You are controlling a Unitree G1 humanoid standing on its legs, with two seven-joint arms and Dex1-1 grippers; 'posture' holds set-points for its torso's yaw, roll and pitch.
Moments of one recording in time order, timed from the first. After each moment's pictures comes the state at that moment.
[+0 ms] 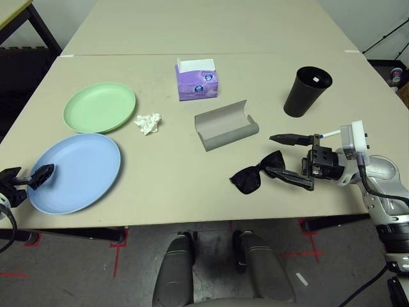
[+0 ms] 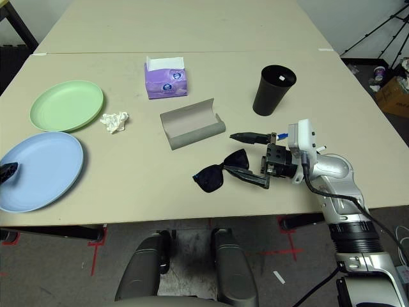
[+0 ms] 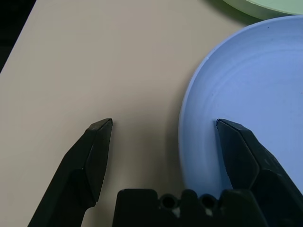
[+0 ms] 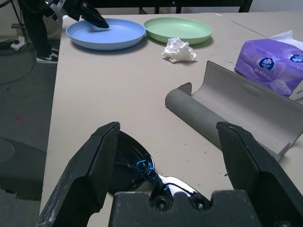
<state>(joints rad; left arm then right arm) 0.01 0.90 0.67 0.29 -0.43 0.54 -0.60 -0.29 -0.57 -0.05 0.08 0.46 -0.06 1.28</state>
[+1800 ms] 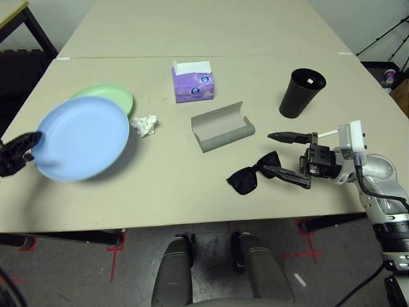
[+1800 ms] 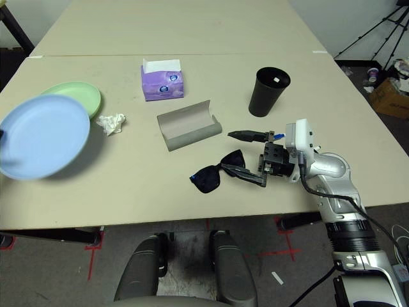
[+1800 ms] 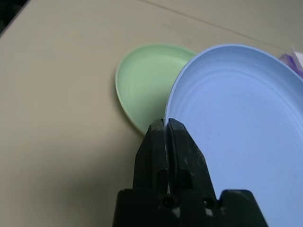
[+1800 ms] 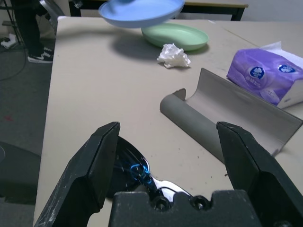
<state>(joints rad) -0.46 0.99 0.63 0.53 -0.55 0.72 -0.67 -0.31 -0.54 -0.04 0.08 0.44 -0.09 1.27</state>
